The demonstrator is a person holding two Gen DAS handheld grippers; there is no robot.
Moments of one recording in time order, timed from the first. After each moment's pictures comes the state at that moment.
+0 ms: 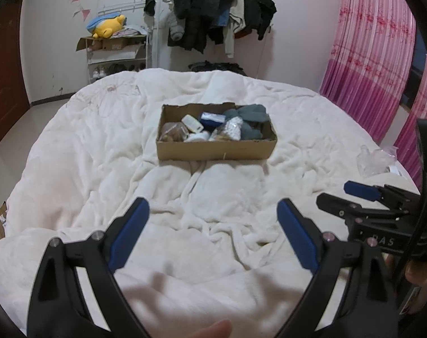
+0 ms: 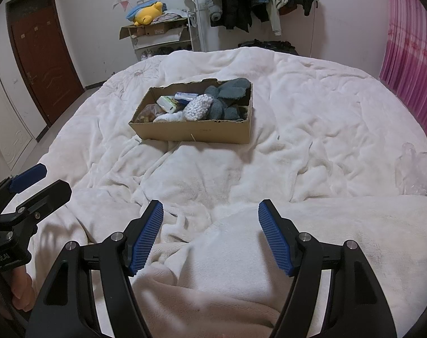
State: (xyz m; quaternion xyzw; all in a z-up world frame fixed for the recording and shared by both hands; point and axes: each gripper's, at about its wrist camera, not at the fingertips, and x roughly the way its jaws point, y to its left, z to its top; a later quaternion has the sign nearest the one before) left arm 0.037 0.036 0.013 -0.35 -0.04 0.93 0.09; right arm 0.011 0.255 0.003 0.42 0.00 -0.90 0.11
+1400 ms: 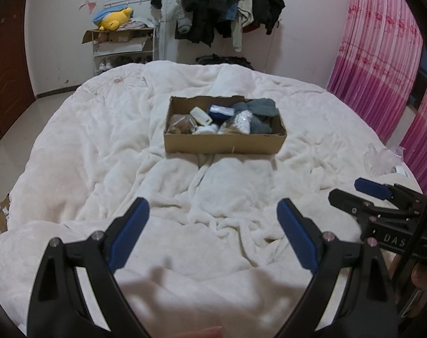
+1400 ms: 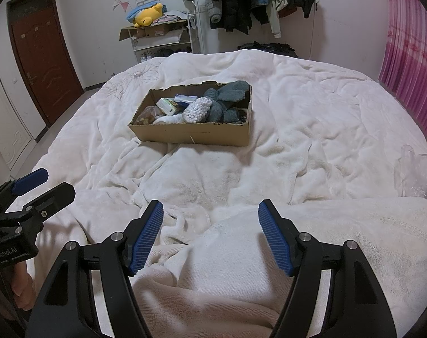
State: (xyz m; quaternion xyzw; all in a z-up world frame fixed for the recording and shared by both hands) left arm 0.032 0.031 0.006 -0.37 -0.05 0.92 0.07; right arm 0.008 0.255 0.002 0.41 0.00 -0.90 0.11
